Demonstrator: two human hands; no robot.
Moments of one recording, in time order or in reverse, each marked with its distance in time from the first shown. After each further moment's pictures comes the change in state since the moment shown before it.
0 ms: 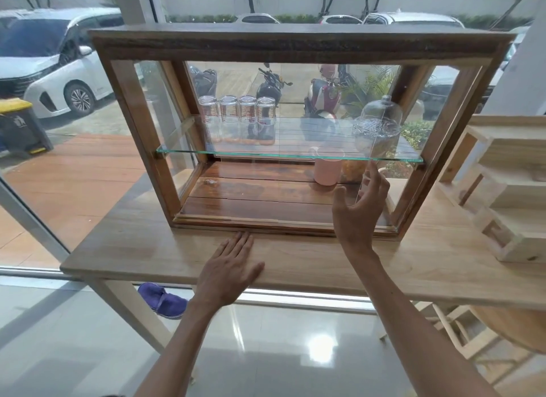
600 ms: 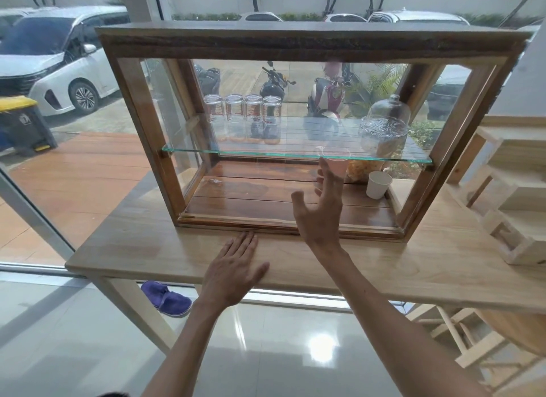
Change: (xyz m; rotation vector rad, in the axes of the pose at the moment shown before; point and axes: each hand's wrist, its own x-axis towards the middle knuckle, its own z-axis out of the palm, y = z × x) left_hand 0.001 -0.001 0.005 -0.008 0.034 0.000; right_hand -0.034 -0.030 0.047 0.031 -0.205 -0.123
